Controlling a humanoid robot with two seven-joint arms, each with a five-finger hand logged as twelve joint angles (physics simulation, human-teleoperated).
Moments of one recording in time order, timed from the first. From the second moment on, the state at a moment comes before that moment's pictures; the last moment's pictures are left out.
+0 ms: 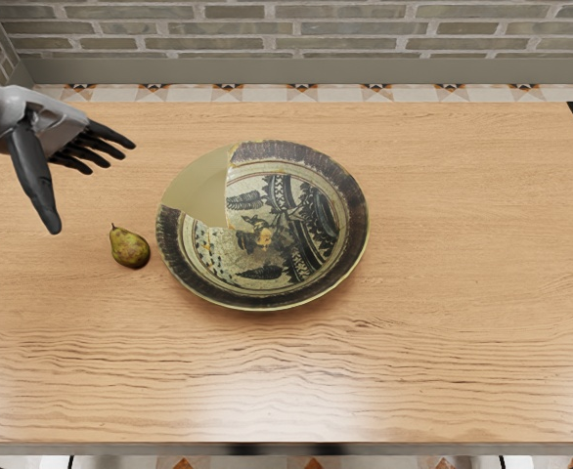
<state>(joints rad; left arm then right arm) -2.25 0.61 1.22 -1.36 -0.13 -0.61 -0.02 -0.04 0.00 0.01 0.17 0.03 0.28 0.02</state>
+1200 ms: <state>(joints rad) -2.14 0.30 1.25 -1.69 -0.21 0.26 -0.02 -0.05 0.00 0.01 0.16 0.03 0.28 0.02</state>
